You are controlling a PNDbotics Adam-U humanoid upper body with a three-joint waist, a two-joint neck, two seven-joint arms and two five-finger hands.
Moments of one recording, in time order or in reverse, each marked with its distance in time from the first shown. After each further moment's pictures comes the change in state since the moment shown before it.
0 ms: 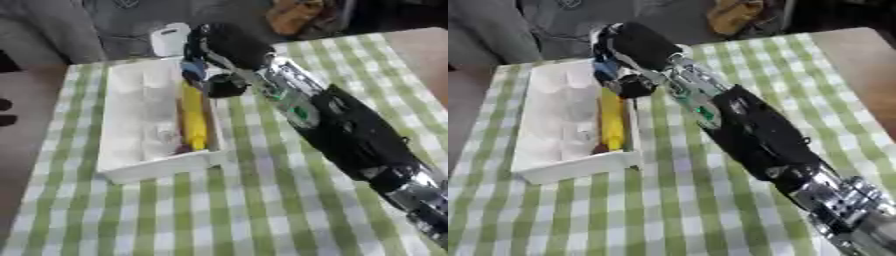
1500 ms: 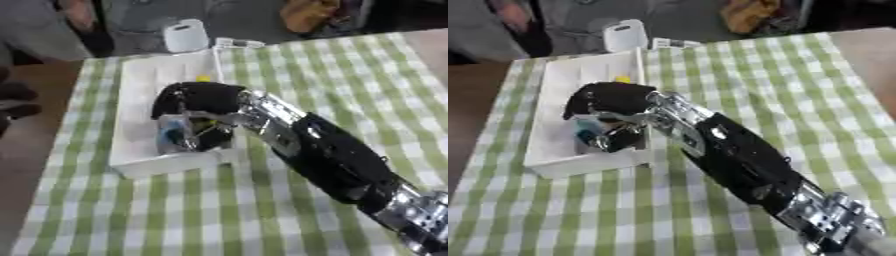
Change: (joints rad) left arm -0.001 -0.007 -0.006 -0.007 0.009 0.001 -0.007; right arm 0.001 0.097 0.090 0.046 -0.081 -0.247 0.297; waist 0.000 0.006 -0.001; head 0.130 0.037
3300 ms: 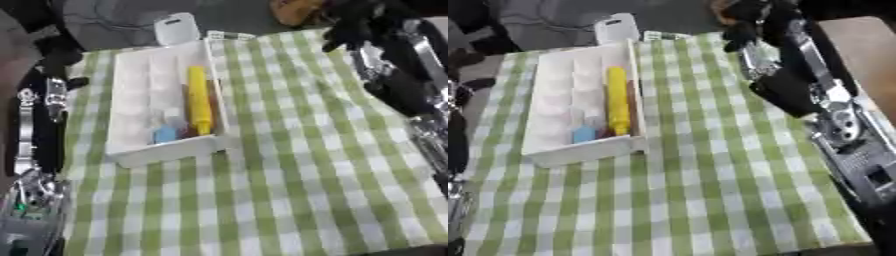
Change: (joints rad) left arm 0.092 0.036 0.140 0.027 -0.074 0.016 0.169; right arm 0.506 -0.086 -0.344 -0.574 -0.723 0.249 -0.431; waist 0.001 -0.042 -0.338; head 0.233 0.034
